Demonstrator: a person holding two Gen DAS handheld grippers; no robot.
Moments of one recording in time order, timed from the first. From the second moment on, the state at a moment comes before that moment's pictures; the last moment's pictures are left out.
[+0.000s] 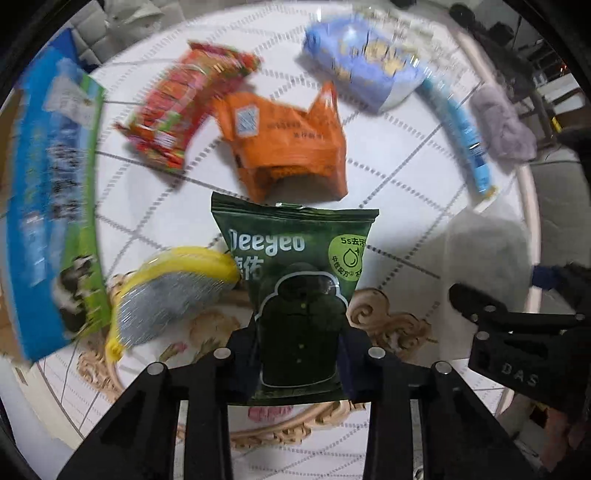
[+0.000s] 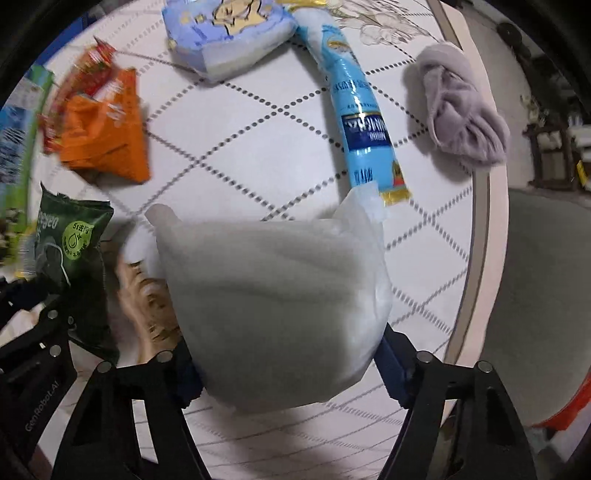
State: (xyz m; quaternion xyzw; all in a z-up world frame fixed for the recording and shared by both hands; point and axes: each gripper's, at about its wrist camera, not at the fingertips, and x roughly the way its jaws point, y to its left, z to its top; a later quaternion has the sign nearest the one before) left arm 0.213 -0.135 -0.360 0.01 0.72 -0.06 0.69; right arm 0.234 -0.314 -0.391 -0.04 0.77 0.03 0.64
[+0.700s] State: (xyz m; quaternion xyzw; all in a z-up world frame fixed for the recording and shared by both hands) left arm 0.282 0.215 -0.227 -0.16 0.66 0.02 0.73; right arm 0.285 0.007 -0.239 0.04 0.67 0.19 0.72
